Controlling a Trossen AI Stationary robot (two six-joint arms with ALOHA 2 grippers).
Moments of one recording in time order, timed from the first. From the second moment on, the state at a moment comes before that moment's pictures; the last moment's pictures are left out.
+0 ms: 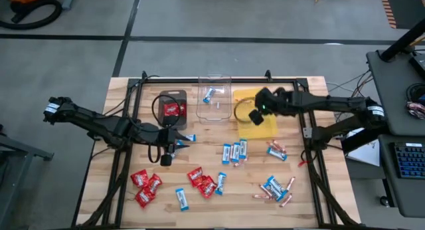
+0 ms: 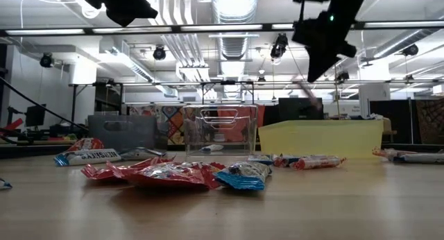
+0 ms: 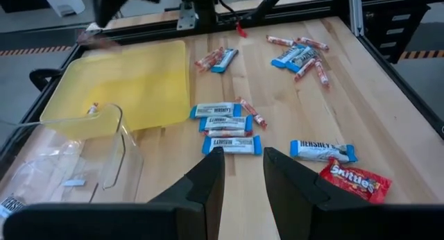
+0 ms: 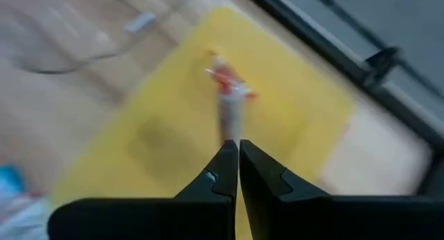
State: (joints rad) left arm -0.28 1.01 0.77 -0.24 -0.25 -0.02; right arm -0.26 1.30 1.07 -0.88 0.41 0.44
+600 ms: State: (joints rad) left arm -0.28 1.01 0.77 -0.25 -0.25 -0.02; right arm -0.45 1.53 1.12 -0.77 0.35 -0.01
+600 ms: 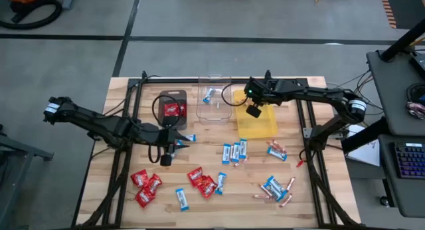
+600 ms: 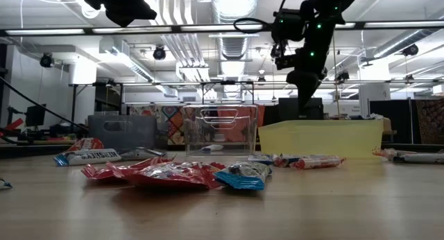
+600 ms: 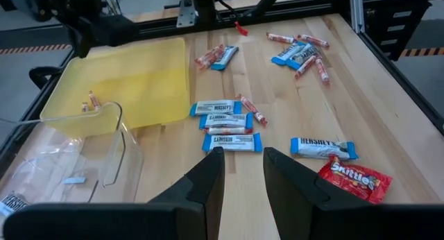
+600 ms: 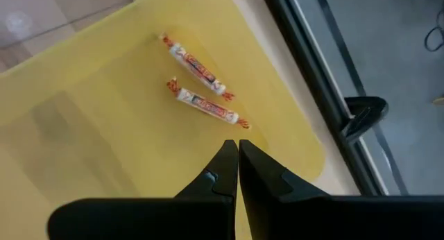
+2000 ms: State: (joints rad) left arm -0.32 1.39 0.77 -0.20 -0.02 -0.19; right arm 0.25 1.39 1.09 -0.67 0.27 0.47
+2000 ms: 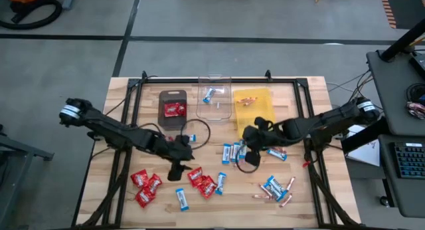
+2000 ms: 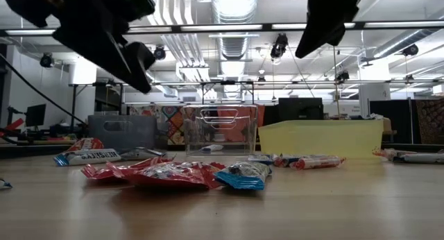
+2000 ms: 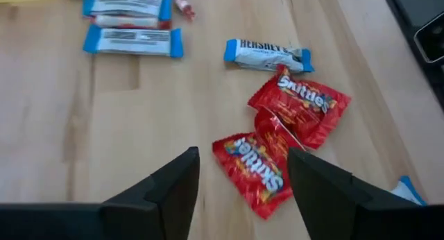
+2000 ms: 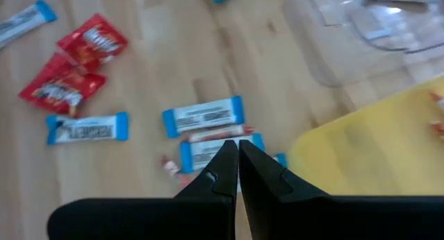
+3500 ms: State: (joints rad) left arm -0.33 1.62 0.77 -0.11 -0.01 -0.22; right arm 0.40 1.63 1.07 -0.49 0.26 0.55
